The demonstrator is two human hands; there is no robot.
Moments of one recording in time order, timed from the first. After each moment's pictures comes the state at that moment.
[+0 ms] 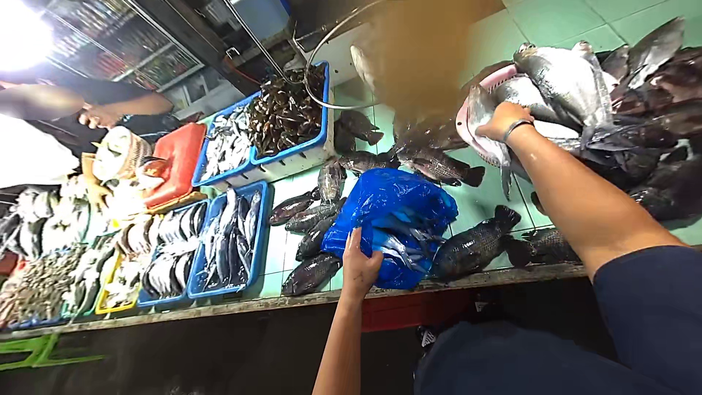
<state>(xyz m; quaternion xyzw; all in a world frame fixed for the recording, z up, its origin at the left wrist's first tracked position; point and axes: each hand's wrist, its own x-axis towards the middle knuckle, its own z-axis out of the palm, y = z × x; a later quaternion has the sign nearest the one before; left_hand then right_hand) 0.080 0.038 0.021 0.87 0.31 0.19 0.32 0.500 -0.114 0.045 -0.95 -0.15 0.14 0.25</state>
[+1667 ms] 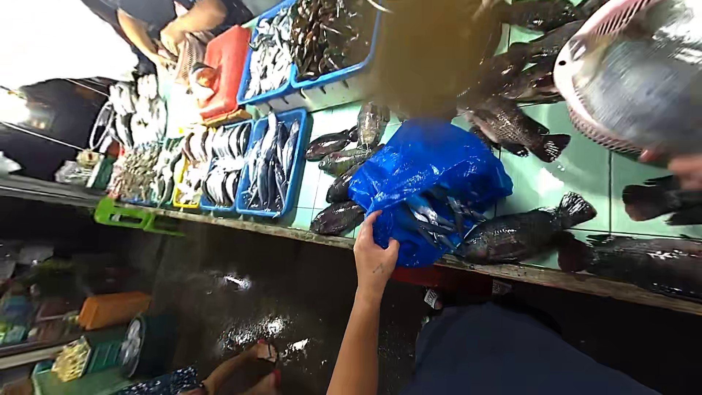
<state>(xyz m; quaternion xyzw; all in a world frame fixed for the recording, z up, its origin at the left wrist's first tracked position) 0.024 0.005 0.005 0.83 0.45 0.23 0.23 0.431 -0.258 0.052 -0.70 -0.10 0.40 0.58</state>
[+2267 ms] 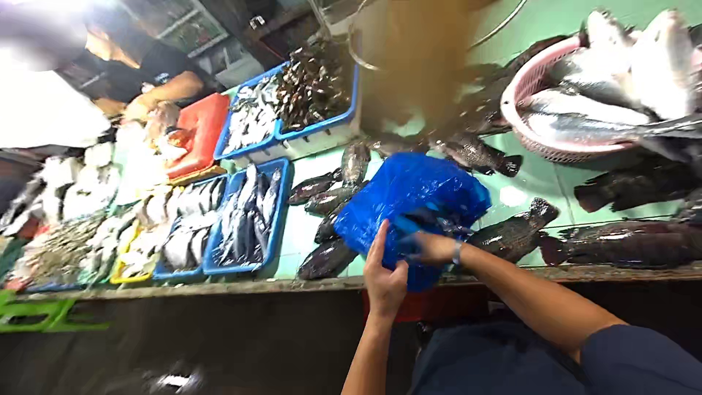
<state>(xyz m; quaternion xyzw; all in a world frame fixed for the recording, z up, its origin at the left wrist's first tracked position) 0.034 0.010 0.006 0.82 0.25 0.34 0.39 0.200 -0.041 -0.032 -0.63 -0.55 0.44 0.32</state>
